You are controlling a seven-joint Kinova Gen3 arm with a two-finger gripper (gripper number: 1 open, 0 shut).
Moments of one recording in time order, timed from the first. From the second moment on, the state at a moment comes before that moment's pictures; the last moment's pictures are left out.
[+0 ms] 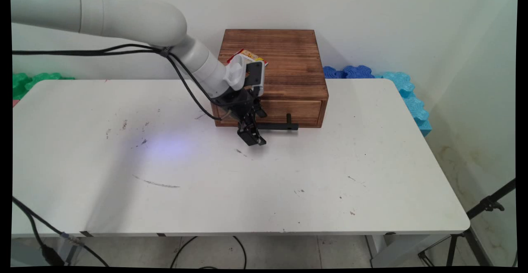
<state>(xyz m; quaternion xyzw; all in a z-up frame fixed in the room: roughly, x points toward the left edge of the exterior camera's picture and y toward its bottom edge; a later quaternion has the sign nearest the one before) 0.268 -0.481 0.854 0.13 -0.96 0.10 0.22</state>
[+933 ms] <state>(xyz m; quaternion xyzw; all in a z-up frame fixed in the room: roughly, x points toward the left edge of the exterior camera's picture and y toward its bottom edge) 0.261 -0.492 0.823 0.13 -0.96 0.10 0.22</state>
